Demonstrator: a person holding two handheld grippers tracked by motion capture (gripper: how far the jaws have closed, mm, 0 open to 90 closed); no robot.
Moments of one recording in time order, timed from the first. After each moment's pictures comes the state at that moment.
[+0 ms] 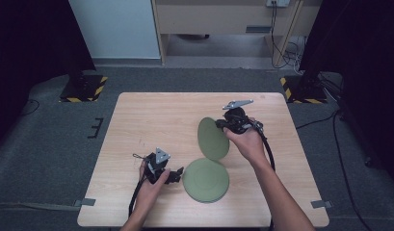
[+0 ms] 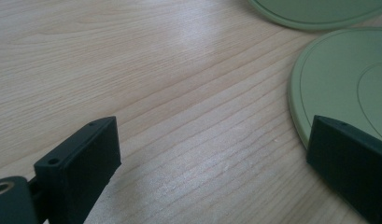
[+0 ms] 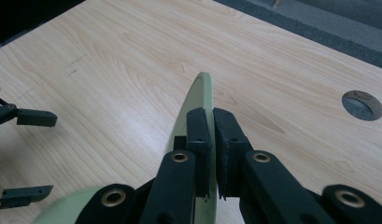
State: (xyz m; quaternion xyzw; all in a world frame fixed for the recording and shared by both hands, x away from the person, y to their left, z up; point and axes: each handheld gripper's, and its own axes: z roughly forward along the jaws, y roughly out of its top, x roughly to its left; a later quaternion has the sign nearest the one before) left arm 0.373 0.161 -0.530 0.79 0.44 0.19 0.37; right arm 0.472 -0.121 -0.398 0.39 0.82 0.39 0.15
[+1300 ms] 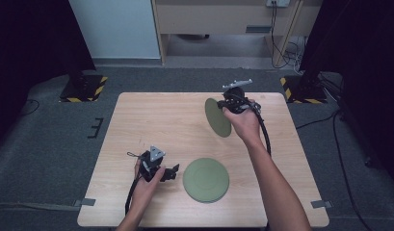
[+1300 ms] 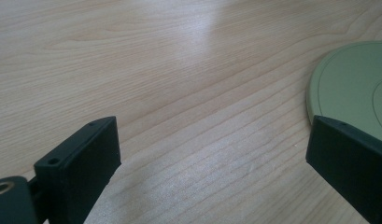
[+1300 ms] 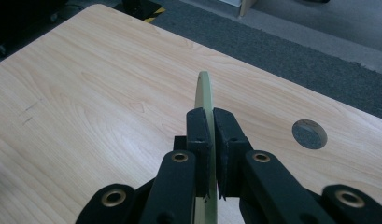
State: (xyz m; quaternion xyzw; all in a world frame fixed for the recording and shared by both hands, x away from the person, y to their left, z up) left arm 0.377 0.175 -0.525 0.78 0.46 0.20 0.38; right arm 0.520 -0.116 -0.368 0.43 0.80 0.38 0.19
